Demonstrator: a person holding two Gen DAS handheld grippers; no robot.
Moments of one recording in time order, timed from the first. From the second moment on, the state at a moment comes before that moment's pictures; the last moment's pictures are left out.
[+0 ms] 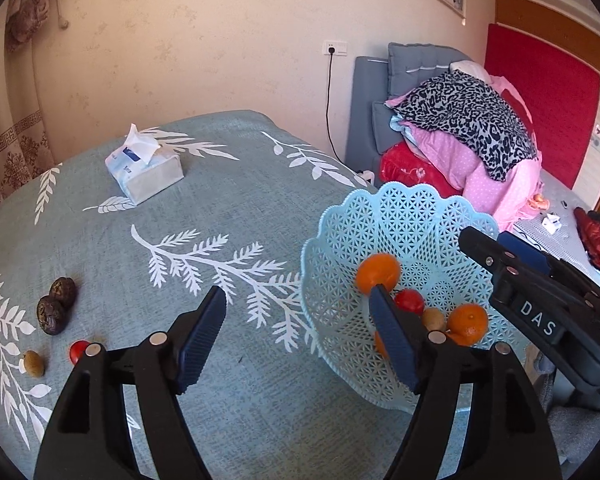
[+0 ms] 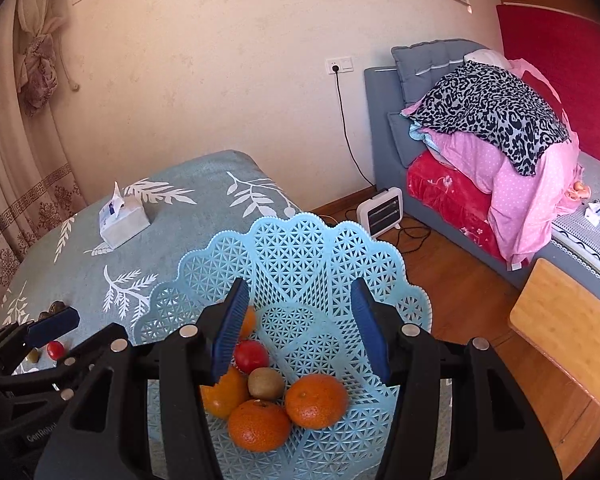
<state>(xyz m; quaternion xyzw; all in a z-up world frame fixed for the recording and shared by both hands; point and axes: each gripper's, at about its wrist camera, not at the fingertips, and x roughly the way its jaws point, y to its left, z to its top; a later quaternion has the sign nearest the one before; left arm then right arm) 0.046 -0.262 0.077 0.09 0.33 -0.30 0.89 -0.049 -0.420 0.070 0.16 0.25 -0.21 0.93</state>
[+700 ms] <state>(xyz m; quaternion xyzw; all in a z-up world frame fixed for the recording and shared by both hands) 0.065 -0.147 0.101 0.07 0.30 -0.18 0.94 -0.039 -0.377 0.078 0.14 0.26 -0.15 0.94</state>
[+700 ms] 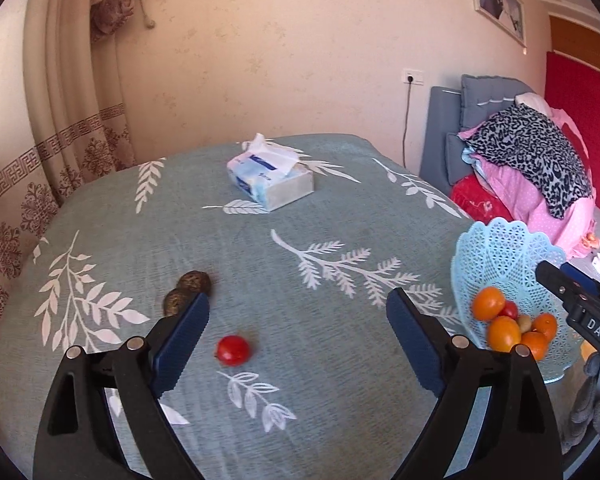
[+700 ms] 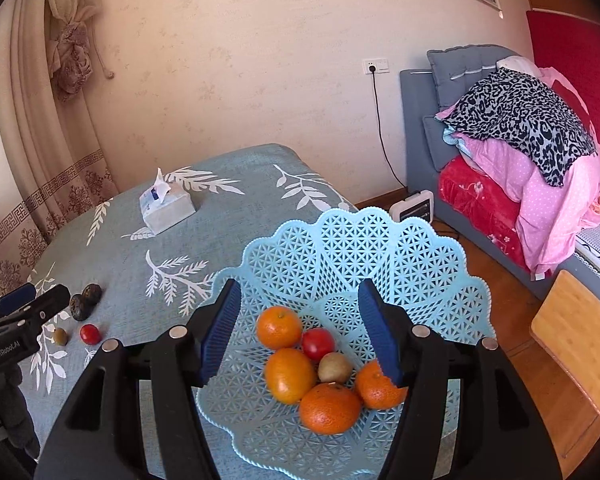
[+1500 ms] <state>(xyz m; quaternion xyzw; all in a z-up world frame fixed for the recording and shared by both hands) 0.120 -0.030 0.049 0.03 0.36 -0.06 0.93 0.016 -0.273 0.072 0.08 0.31 -0.02 0.95</state>
